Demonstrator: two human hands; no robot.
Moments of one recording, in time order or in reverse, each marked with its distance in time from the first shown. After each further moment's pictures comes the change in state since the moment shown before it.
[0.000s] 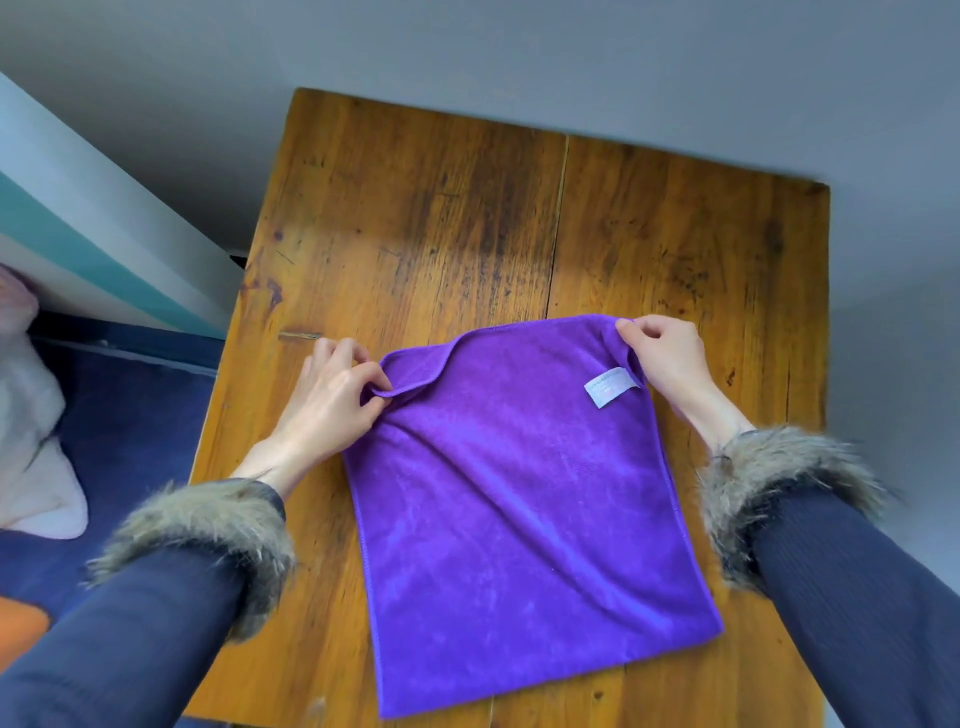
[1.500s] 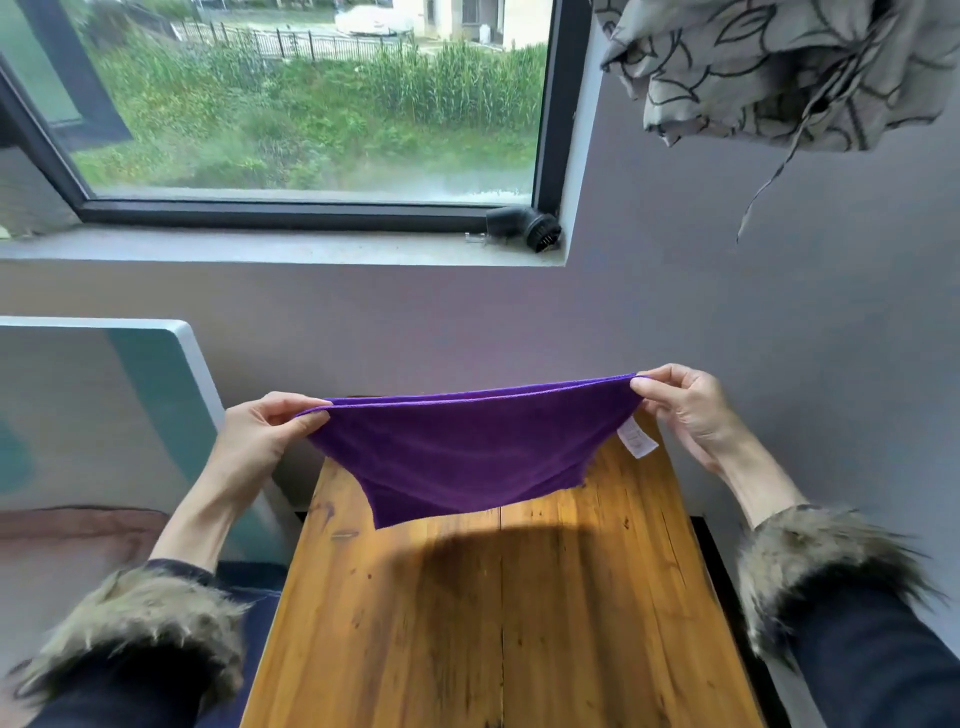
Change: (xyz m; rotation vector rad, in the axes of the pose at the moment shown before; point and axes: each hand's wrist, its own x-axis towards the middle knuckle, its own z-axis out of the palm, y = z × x) left_hand -0.079 0.106 -0.280 -0.933 0.412 0.035; right_hand -0.158 -0.147 -0.225 0.846 -0.039 -0.307
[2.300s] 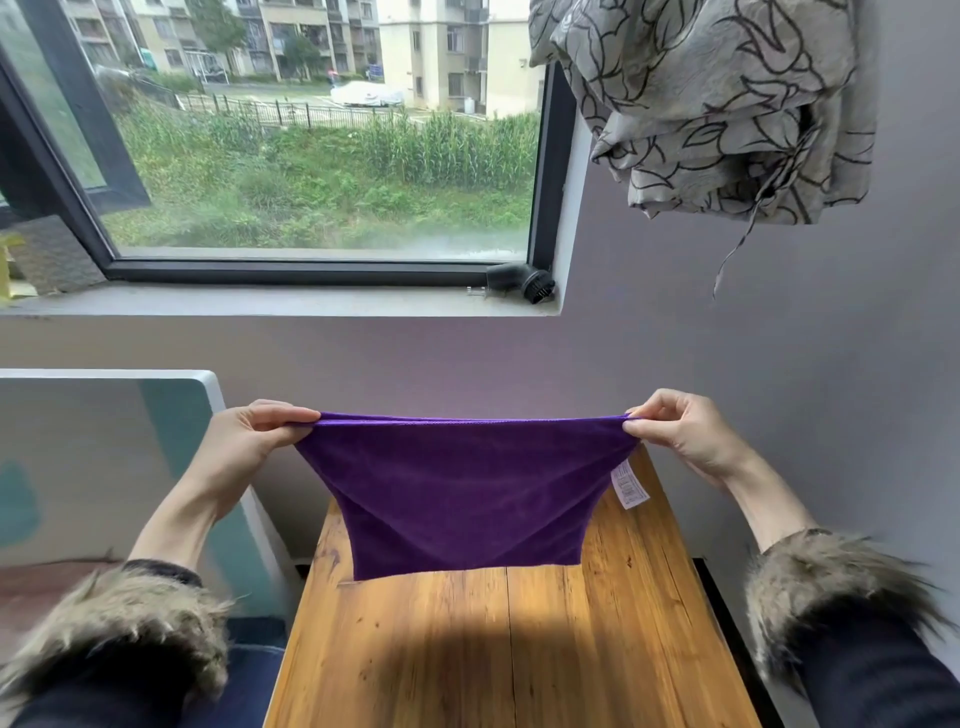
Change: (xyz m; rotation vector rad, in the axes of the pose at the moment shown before) left_hand 0.018 0.034 -0.039 0.047 -0.026 0.066; right_hand -0.022 -0.032 0.016 -0.323 -0.016 -0.079
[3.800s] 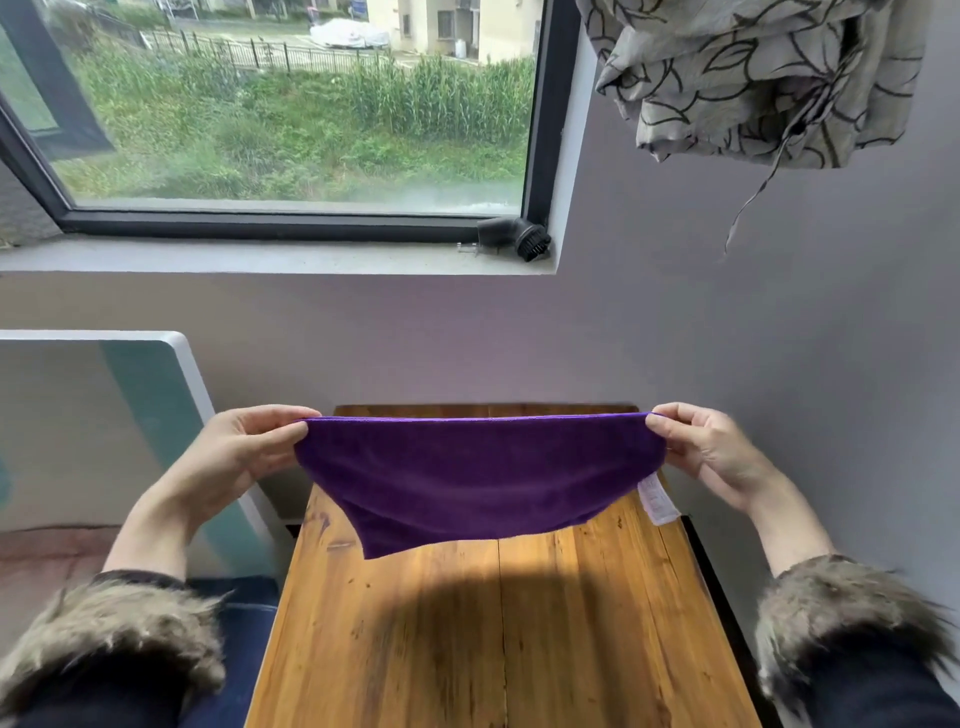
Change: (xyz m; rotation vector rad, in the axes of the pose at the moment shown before) left_hand -0.016 -0.025 0.005 -0.303 -0.324 -0.202; right_hand -0.022 0.041 -0.018 0.254 -0.094 0.170
